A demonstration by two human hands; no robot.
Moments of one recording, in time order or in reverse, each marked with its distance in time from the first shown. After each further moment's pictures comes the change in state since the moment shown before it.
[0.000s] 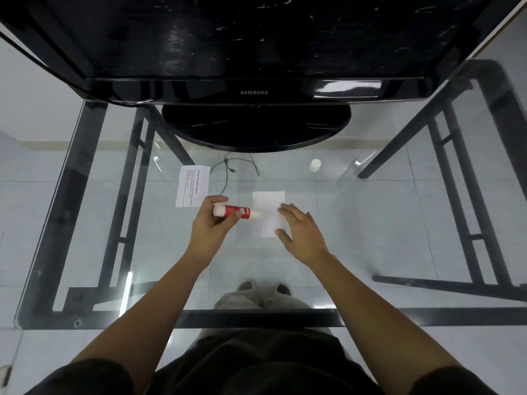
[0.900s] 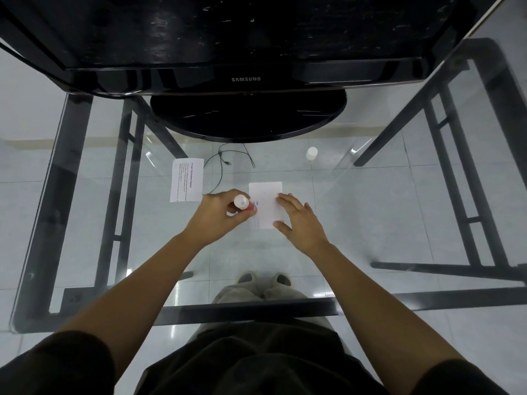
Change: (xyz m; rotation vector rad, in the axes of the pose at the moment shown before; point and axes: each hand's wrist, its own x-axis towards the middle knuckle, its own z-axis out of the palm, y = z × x) left_hand 0.016 0.018 0.001 0.628 -0.257 0.449; right_hand 0.000 -0.002 0.000 0.071 -0.027 0.054
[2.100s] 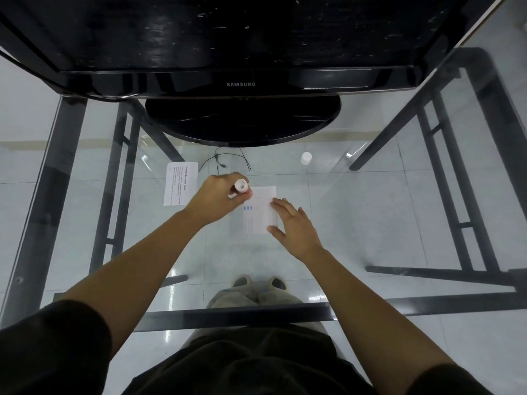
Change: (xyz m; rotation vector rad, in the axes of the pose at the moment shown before) left_hand 0.045 0.005 -0.005 0.144 -0.031 0.040; right_hand -0.001 0.003 -0.002 -0.052 -0.016 -0.043
